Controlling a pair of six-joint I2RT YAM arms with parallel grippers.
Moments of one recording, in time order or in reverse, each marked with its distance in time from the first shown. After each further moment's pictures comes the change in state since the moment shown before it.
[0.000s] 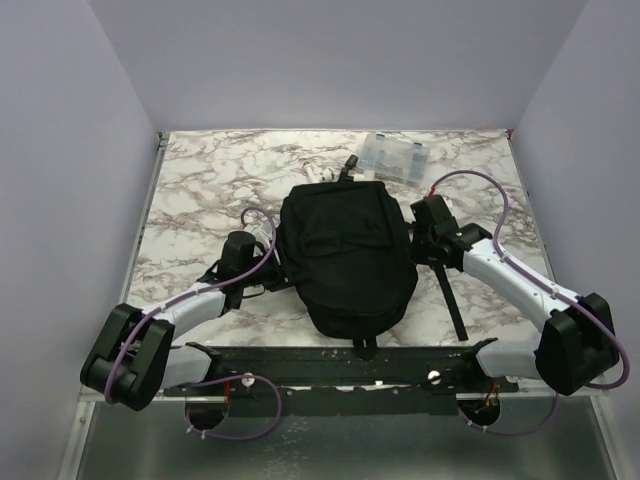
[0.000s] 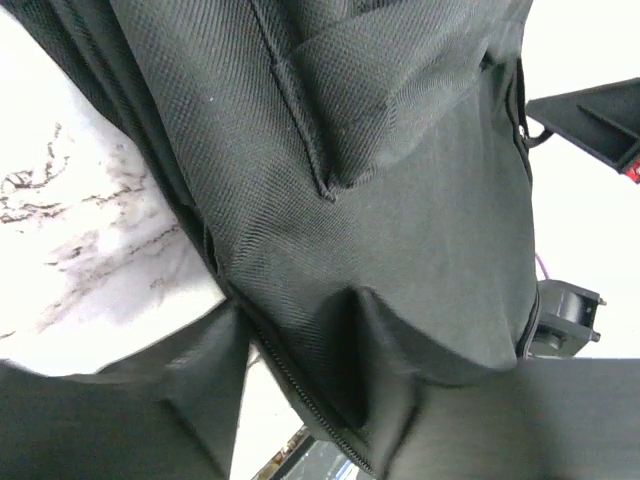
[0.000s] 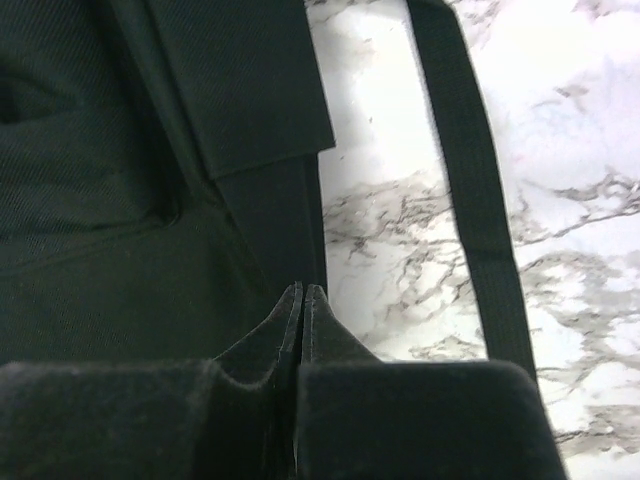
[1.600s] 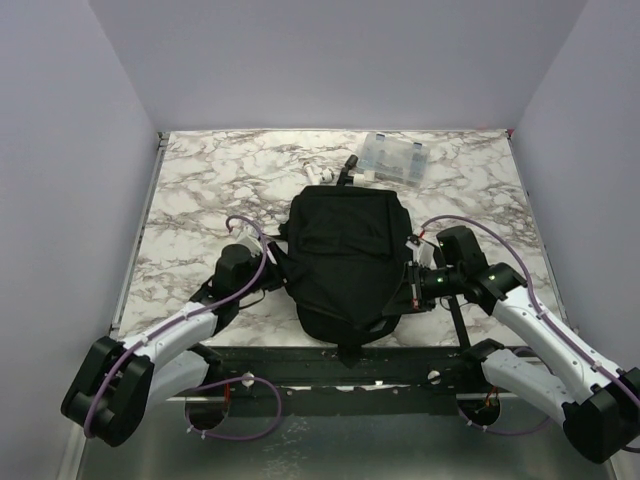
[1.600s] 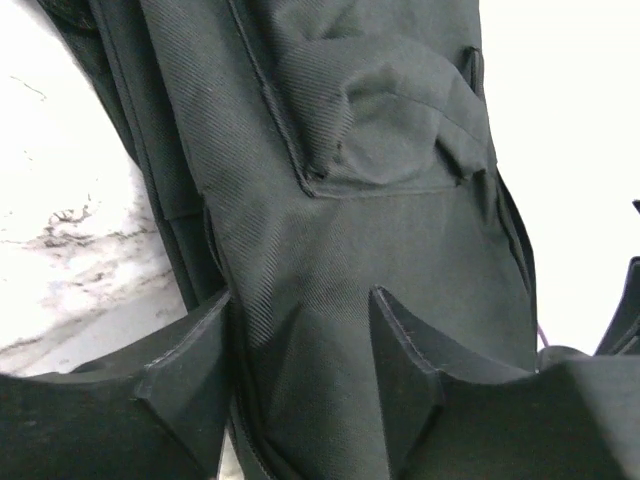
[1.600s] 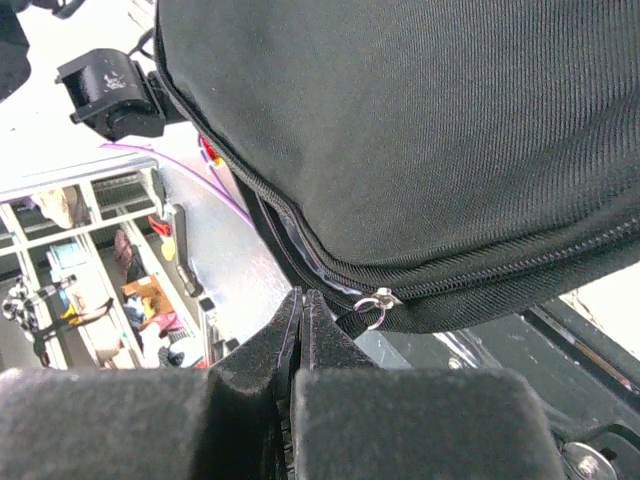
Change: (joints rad) left arm -0.074 -0.174 -0.101 0.116 -0.270 -0.070; right arm -0.001 -0.402 -0.225 -0.082 -1.008 0.055
